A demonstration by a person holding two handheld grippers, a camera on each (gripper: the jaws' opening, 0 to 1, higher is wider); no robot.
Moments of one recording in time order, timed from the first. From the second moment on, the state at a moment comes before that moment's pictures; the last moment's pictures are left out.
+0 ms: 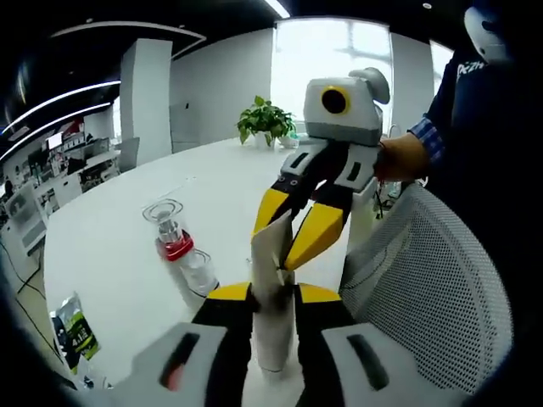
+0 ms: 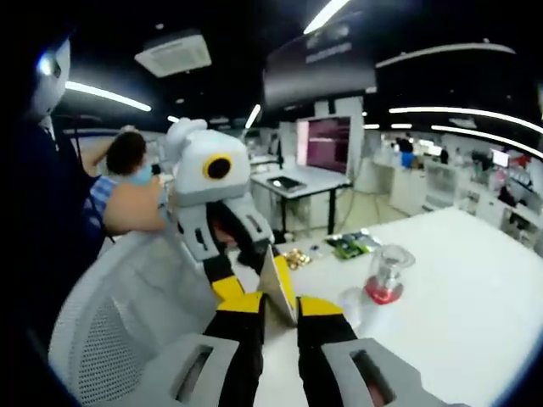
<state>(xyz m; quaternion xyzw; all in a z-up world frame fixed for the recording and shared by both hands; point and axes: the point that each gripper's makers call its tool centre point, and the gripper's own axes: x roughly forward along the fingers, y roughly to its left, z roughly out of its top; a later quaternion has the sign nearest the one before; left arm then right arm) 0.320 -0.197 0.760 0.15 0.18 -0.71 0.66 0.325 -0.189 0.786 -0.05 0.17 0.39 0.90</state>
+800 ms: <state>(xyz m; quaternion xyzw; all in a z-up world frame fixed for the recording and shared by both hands) 0.323 -0.184 0.745 0.22 0.19 -0.70 0.65 0.331 -0.166 0.768 -0.10 0.19 0.41 0.89</state>
